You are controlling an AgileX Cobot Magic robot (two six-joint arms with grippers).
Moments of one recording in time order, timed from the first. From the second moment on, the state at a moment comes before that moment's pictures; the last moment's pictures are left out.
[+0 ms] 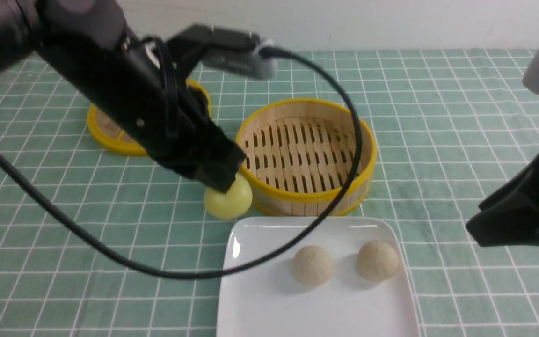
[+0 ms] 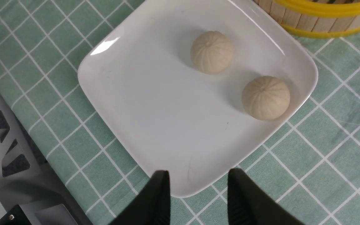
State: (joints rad) right arm 0.37 1.13 -1.14 0.46 1.18 -0.46; left arm -0.42 1.56 -1.30 -0.38 1.04 0.39
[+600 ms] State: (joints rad) right arm 0.37 1.13 -1.14 0.46 1.16 -0.46; left arm -0.42 1.67 -0.97 -0.70 0.60 0.74
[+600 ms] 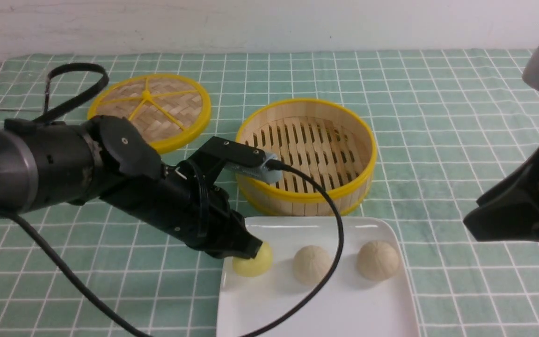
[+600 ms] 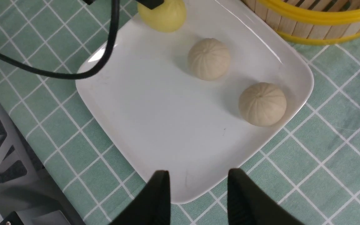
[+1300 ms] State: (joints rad) right arm 0.37 1.13 -1.14 0.46 1.16 -0.46; left arm -0.42 1.74 -1.03 -0.77 0.66 0.74
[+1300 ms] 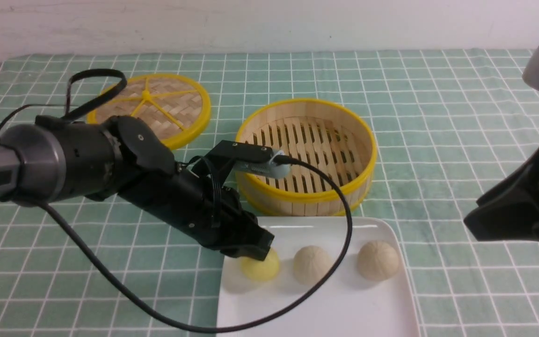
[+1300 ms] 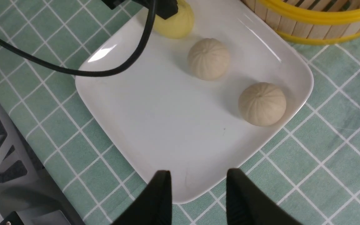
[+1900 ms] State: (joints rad) right arm 0.37 1.13 -1.14 0.46 1.12 -0.46; left arm -0.42 1.62 -1.18 -0.75 0.71 0.74
